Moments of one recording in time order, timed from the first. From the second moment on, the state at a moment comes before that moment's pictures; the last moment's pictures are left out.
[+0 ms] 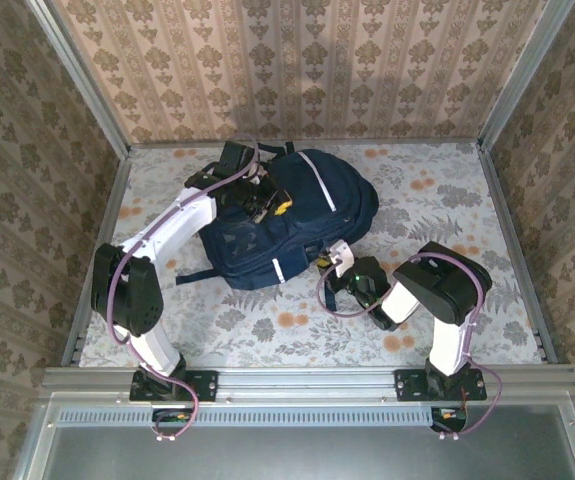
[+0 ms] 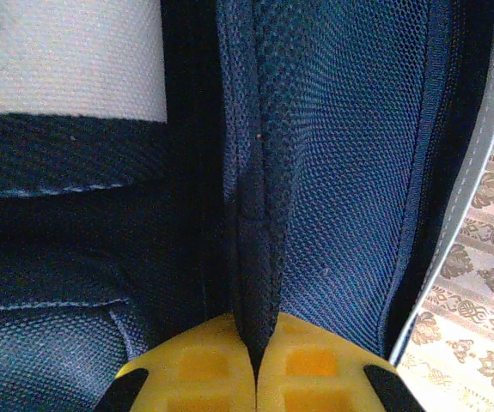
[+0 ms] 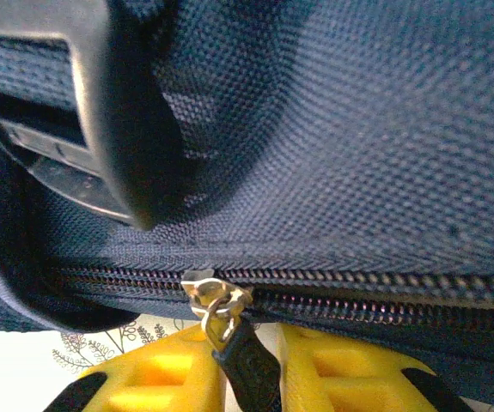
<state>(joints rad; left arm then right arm) -0.51 1.71 1.46 -0.59 0.51 -1.12 0.62 1.87 0.36 1.20 0.01 -0.04</state>
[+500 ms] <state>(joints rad) -0.50 1.71 1.44 -0.56 0.52 -1.12 0.62 1.88 0.38 1.20 0.02 -0.01</state>
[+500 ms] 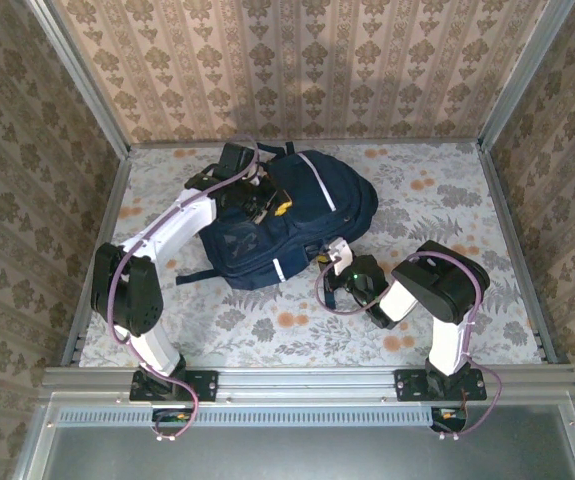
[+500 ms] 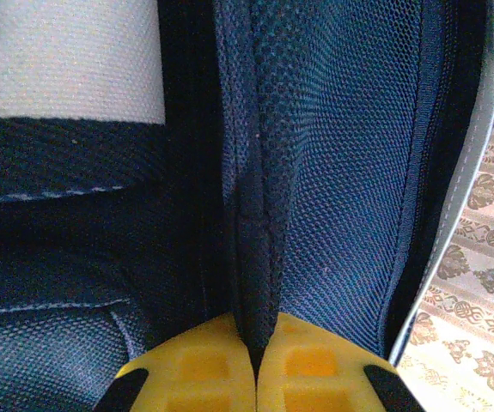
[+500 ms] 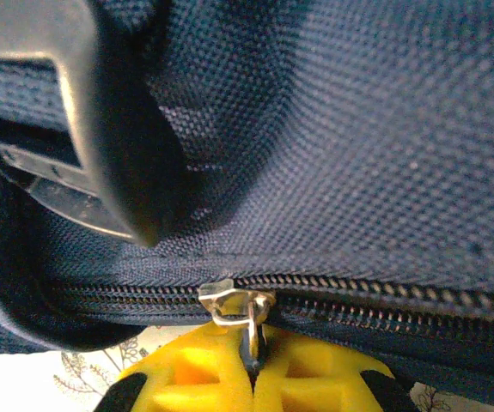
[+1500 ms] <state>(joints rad) -0.41 1.50 1.29 -0.68 0.38 -0.78 0.81 1.49 0.32 0.59 0.21 0.12</state>
